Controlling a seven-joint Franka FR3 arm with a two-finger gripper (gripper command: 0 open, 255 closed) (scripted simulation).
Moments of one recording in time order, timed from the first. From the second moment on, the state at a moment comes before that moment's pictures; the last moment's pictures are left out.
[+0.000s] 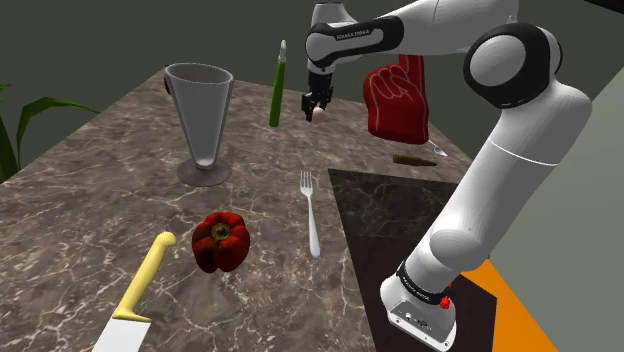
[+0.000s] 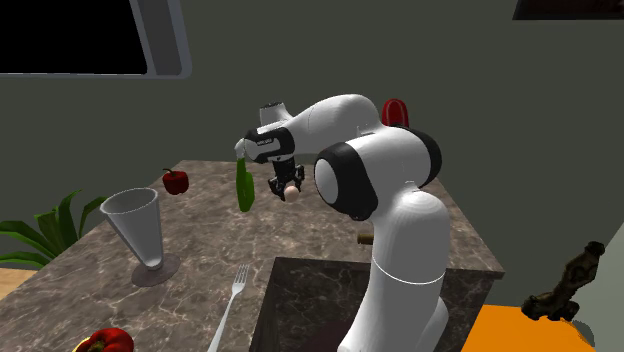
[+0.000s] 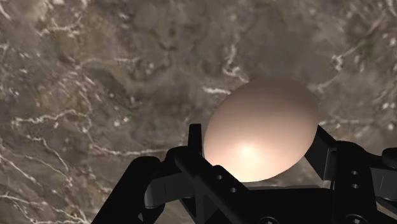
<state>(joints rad) -0.06 0.06 -0.17 -1.88 -0.16 1.95 -0.15</state>
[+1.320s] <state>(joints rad) -0.06 0.04 -0.17 -1.73 -0.15 1.78 -0.17</state>
